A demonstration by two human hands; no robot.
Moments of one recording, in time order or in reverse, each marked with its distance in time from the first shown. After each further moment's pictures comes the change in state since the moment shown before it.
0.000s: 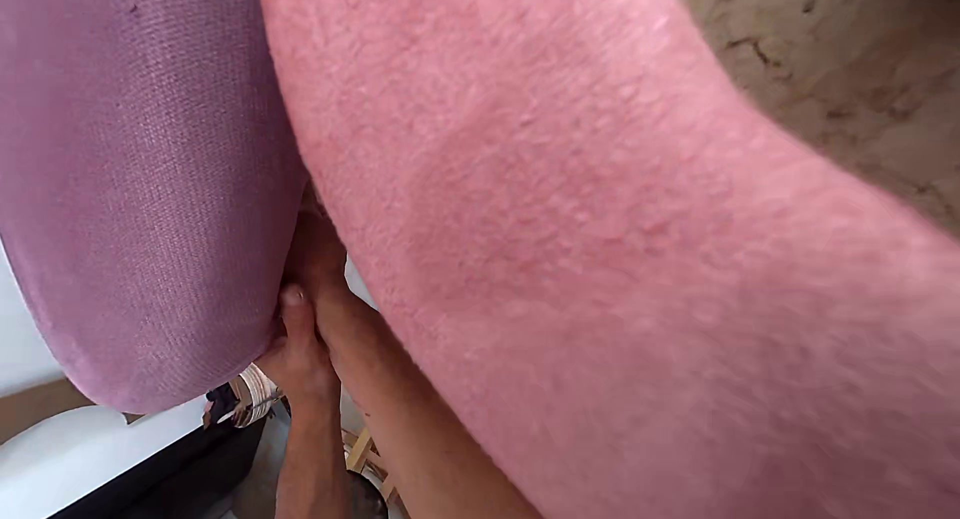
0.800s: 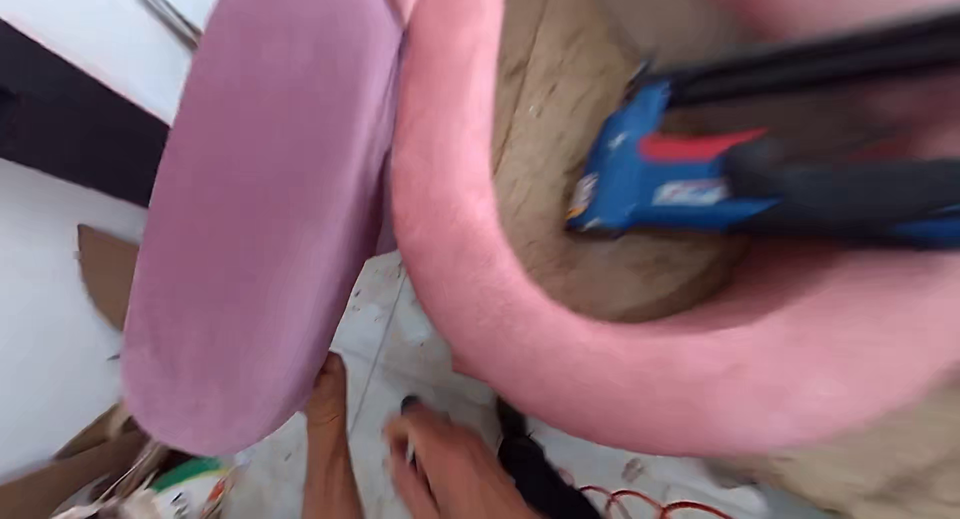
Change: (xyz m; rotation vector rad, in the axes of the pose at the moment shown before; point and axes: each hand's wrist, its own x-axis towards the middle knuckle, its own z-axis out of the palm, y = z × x) left_hand 0.010 0.010 0.031 0.914 0.078 0.200; right_hand -0.161 -0.154 -0.220 -0.705 -0.493 -0.104
